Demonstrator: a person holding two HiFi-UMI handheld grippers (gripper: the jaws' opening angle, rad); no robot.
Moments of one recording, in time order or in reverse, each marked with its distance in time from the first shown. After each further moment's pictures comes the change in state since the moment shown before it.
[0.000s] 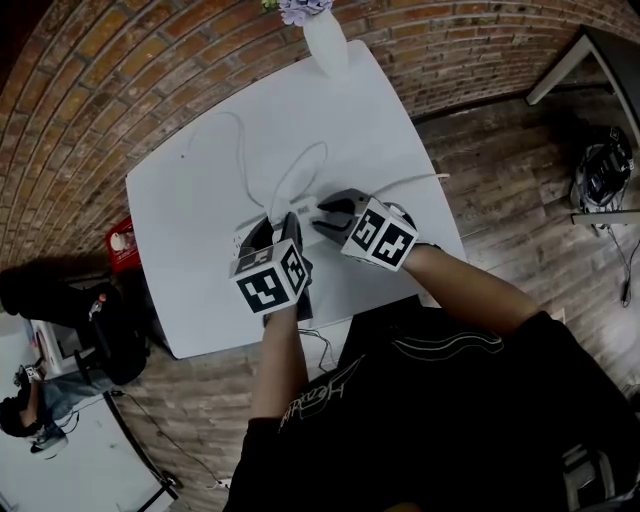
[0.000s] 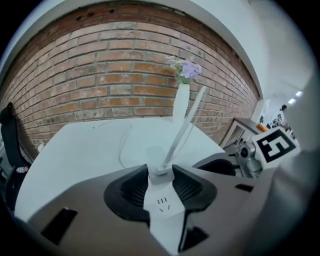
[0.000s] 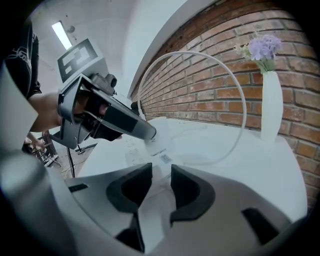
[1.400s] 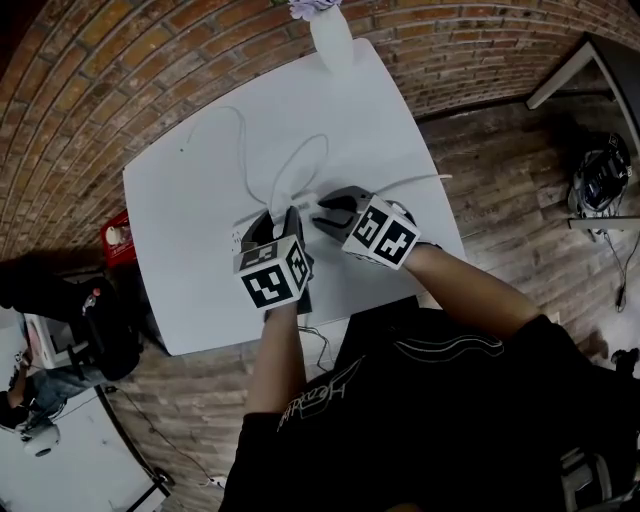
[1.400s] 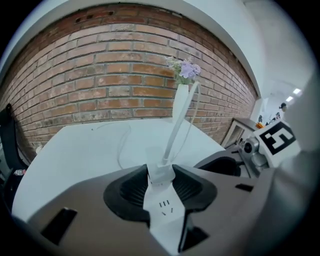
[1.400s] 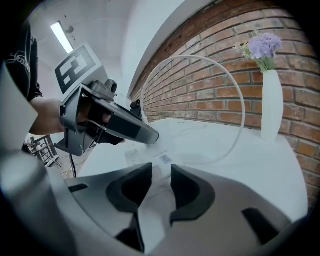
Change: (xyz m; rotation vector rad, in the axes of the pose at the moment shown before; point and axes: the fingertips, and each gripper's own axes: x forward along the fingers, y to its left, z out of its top) left arm 0.011 0.001 -0.001 0.042 -0.038 0.000; right arm 0.001 -0.002 0.000 0.005 0.005 -0.003
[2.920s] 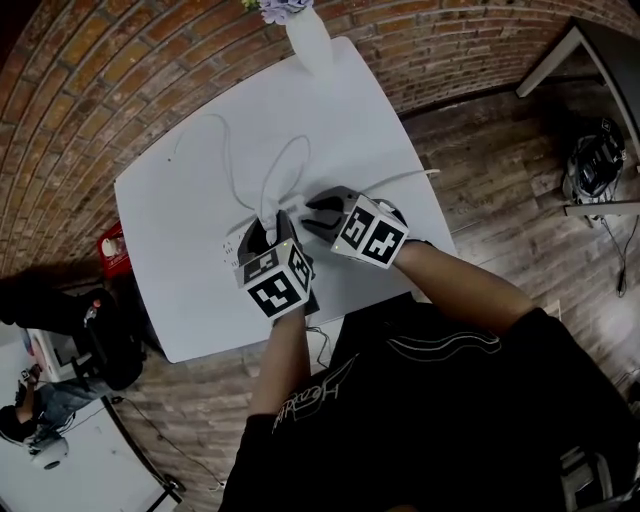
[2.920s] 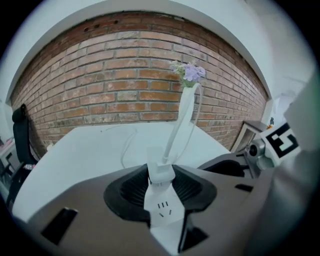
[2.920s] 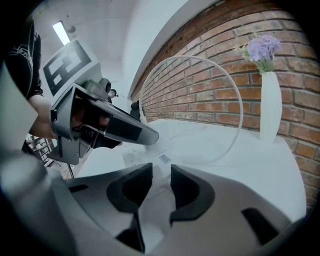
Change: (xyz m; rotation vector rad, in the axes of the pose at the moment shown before) left arm -0.003 -0.005 0.000 -0.057 -0.055 0.118; right arm -0.003 -0.002 -0.002 -0.012 -0.012 0.003
